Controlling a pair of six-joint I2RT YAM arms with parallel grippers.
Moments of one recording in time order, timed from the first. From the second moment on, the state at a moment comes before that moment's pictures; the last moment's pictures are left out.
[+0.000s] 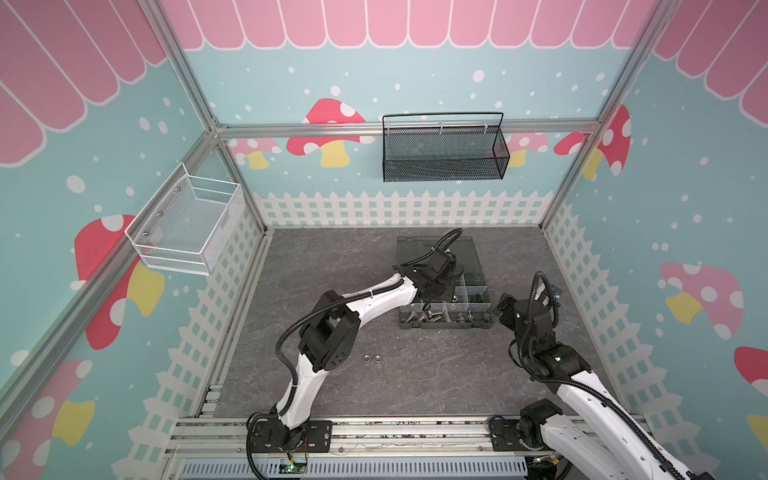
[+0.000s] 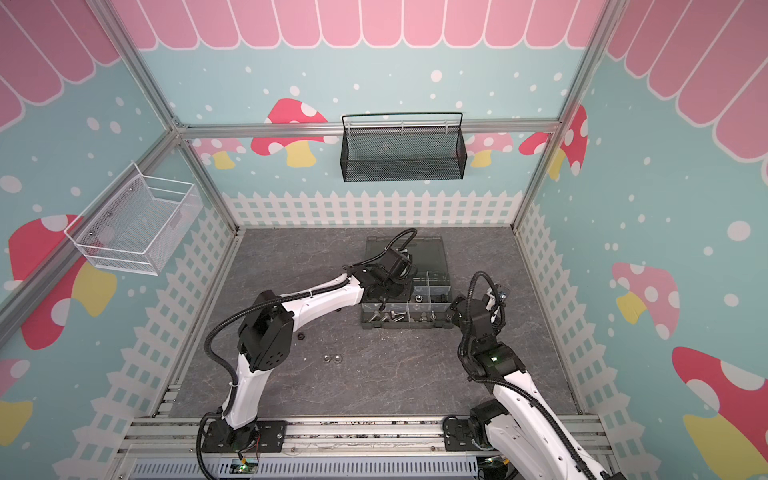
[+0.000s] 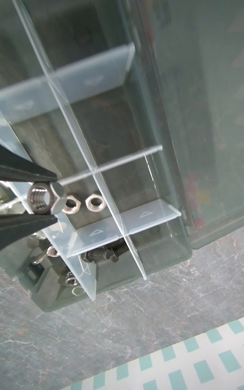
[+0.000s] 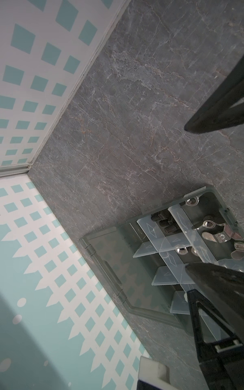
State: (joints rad) left arm -0.82 2.19 1.80 -0.48 0.02 -0.53; right arm 0.36 0.75 0.55 -0.36 0.54 0.71
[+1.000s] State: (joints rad) left arm -0.84 2.31 1.95 -0.50 0.13 -0.52; right arm 0.36 0.75 0.55 -0.37 0.54 0.73
